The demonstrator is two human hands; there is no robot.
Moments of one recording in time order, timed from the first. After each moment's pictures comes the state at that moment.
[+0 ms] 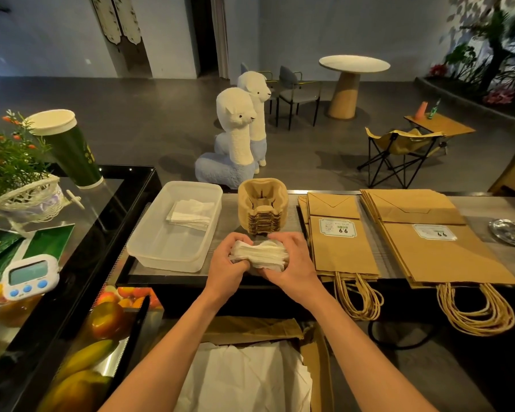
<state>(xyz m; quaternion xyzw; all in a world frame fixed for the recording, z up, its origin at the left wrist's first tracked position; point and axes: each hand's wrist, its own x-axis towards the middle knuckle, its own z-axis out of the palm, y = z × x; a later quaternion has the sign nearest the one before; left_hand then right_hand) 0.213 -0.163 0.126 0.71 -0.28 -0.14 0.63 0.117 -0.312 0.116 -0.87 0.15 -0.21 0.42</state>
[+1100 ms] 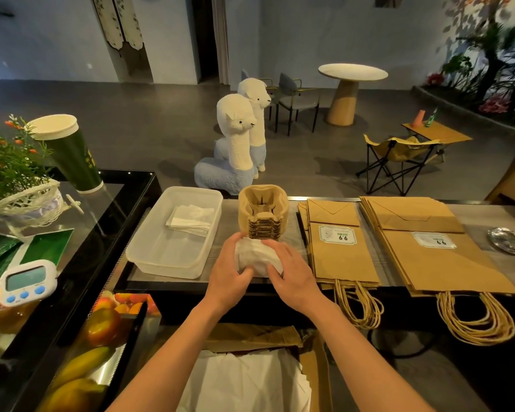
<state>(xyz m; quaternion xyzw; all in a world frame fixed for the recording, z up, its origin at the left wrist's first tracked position) 0.218 -0.167 0.115 0.77 -0.32 -0.09 0.54 0.118 -0.309 0.121 -0.92 0.12 -0.18 0.34</state>
